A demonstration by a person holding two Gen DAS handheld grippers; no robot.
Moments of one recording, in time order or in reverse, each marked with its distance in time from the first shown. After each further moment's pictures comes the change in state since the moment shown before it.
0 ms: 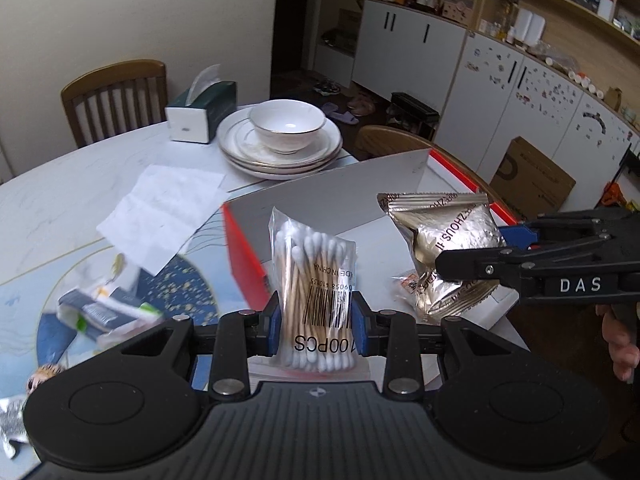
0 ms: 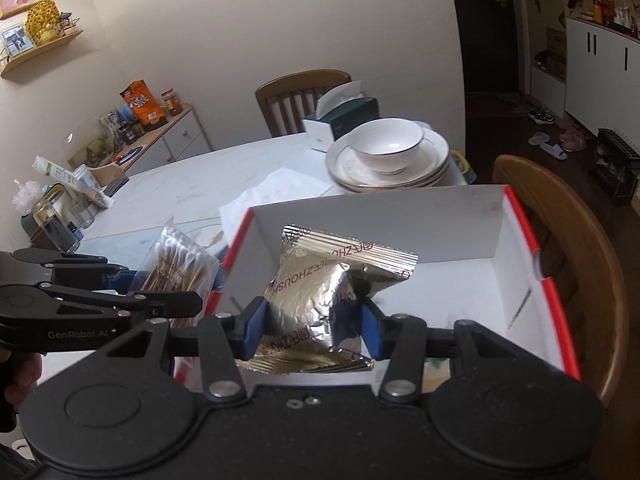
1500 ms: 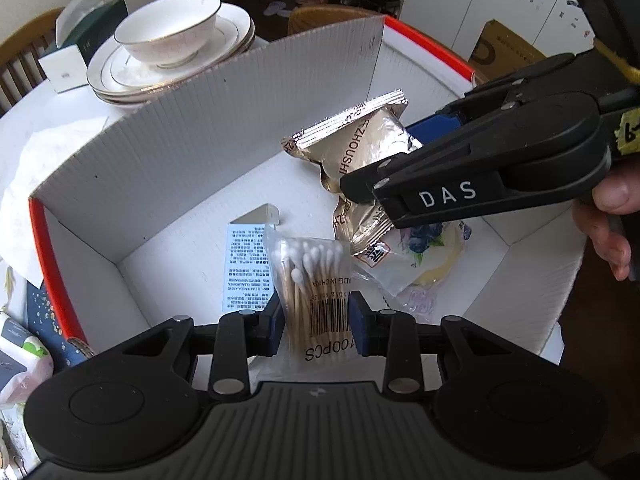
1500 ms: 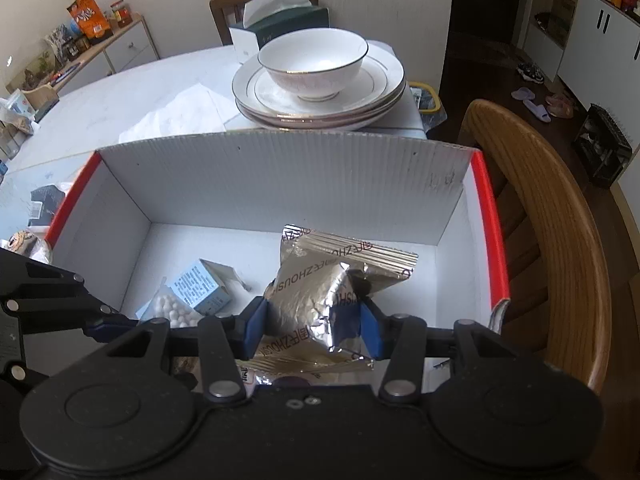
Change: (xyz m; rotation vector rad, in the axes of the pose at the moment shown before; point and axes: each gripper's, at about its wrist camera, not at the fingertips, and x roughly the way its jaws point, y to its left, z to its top) left arm 0.135 -0.058 0.018 0.152 0.338 -0.066; right arm 0.102 -0.079 0.030 -0.091 0.287 -0.125
